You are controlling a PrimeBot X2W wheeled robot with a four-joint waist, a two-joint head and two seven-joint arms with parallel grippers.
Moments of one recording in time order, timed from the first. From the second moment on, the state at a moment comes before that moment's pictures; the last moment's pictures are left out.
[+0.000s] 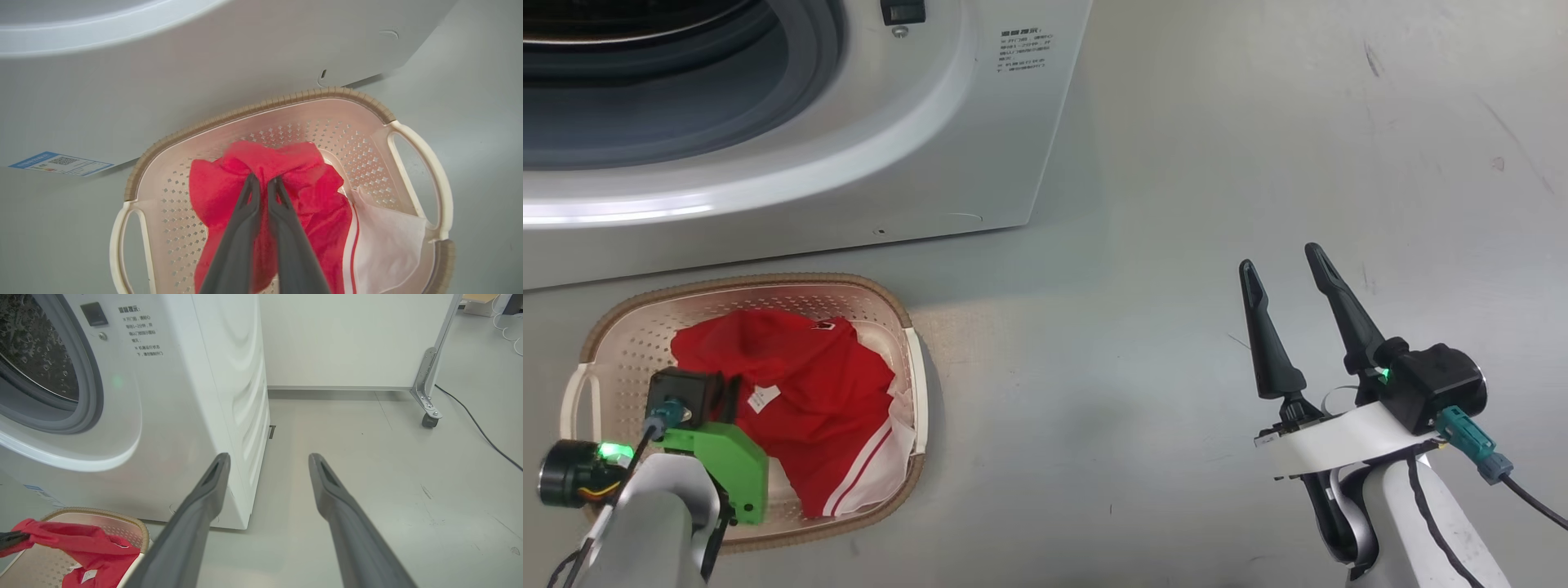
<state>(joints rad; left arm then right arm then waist) -0.42 0.16 -0.10 0.80 -0.10 -0.10 -0.14 -0.14 -0.05 0.23 0.05 0.26 0.07 -0.26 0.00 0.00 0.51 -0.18</state>
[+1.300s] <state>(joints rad) -0.52 0.11 -0.09 1.07 -0.14 -0.12 -0.21 -0.17 -0.05 0.20 0.09 0.24 0.06 -0.26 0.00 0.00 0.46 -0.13</state>
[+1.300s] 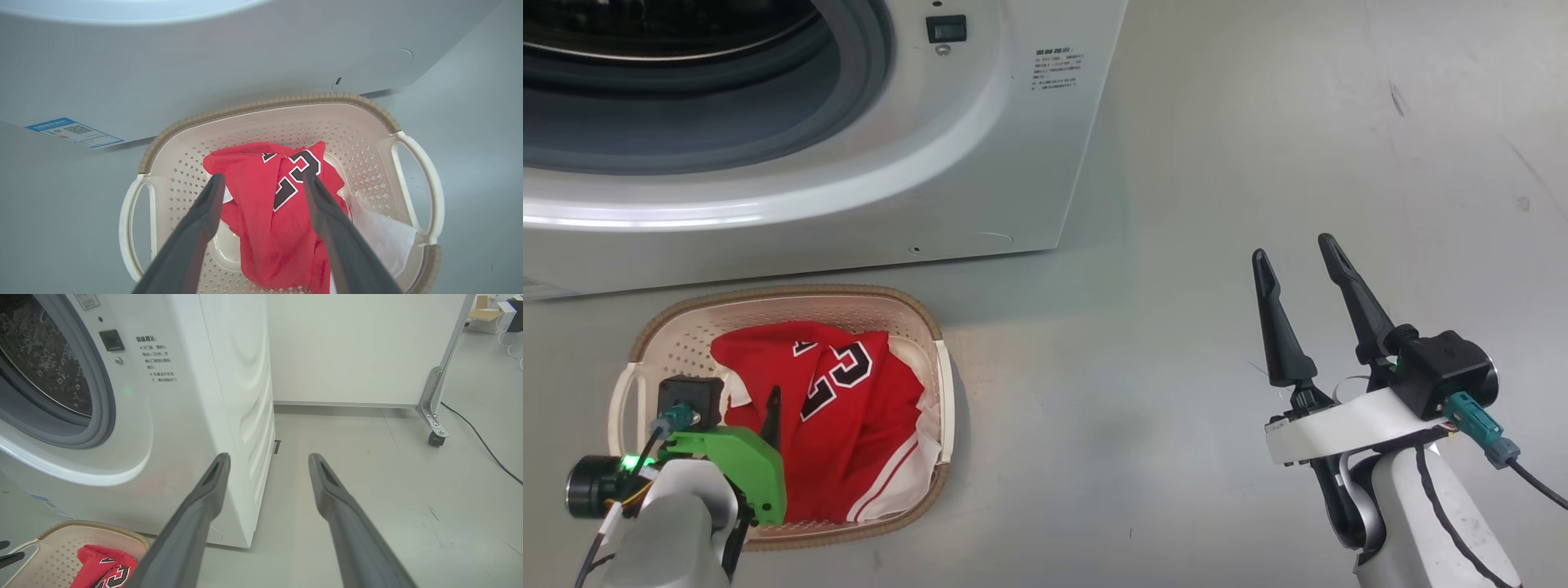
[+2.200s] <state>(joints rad) -0.43 0.07 -0.07 0.68 -0.19 -0.12 -0.25 -0.06 -0.05 0.10 0.16 0.27 0.08 -0.26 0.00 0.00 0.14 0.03</state>
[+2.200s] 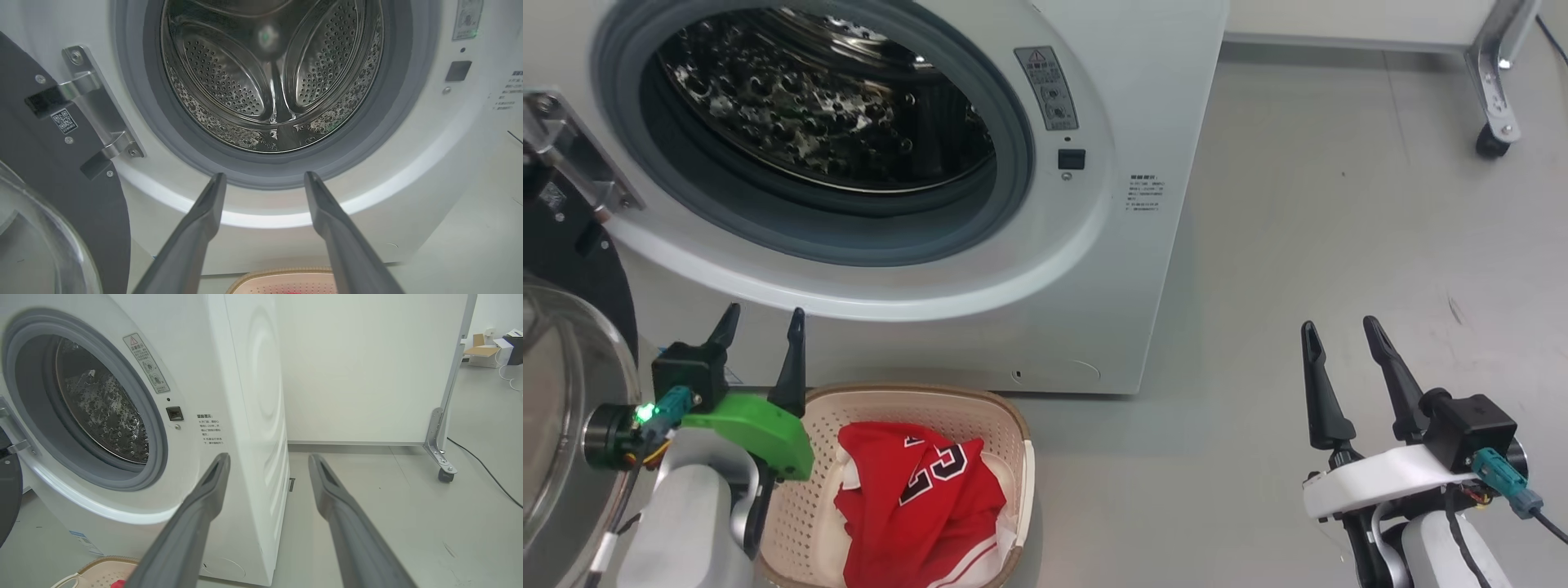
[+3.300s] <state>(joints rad) -0.10 0.05 -0.10 0.32 -0.17 -0.12 -0.25 0.05 -0.04 0.06 0.10 0.31 0.09 -0.26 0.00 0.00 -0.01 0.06</state>
